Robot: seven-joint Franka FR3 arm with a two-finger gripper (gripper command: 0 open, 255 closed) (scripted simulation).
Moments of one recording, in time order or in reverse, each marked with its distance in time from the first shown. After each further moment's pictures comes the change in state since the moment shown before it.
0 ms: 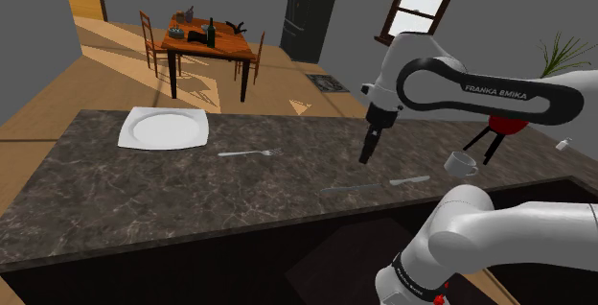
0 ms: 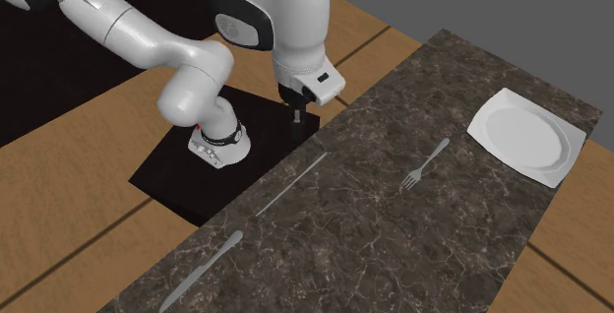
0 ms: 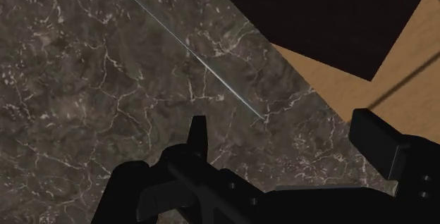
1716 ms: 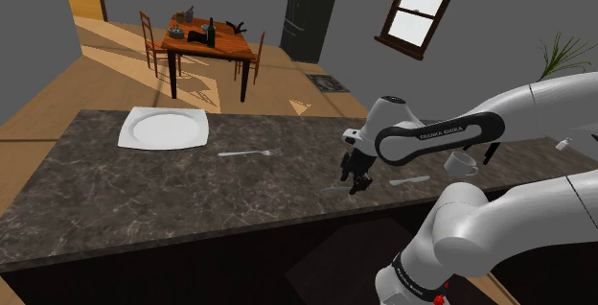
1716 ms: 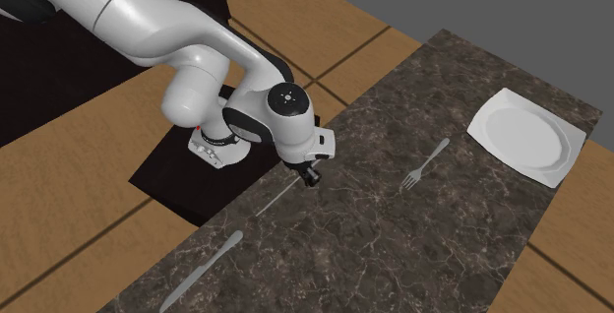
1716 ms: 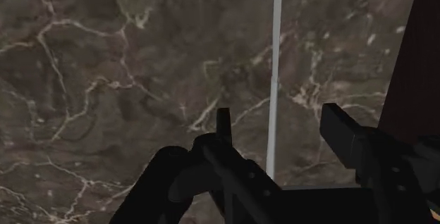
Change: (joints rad) arm 0.127 0.247 -0.434 -0.289 -0.274 0.621 -0.760
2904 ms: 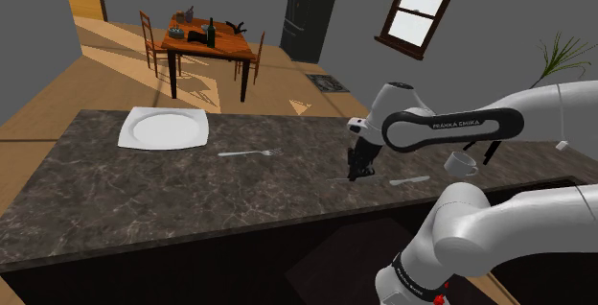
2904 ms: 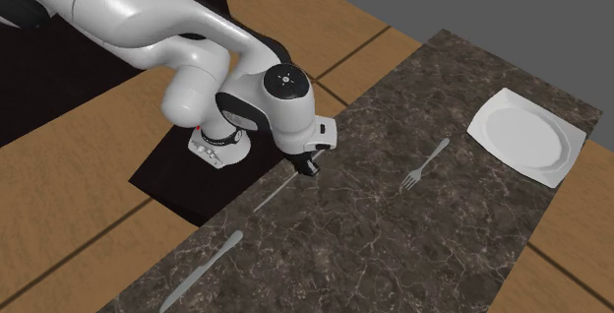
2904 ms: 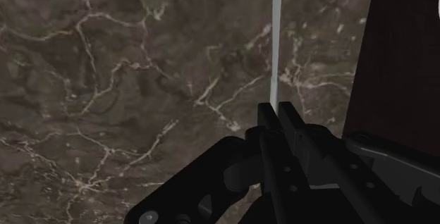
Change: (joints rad) arm -0.005 -0.115 0.046 0.054 0.028 -0.167 0.004
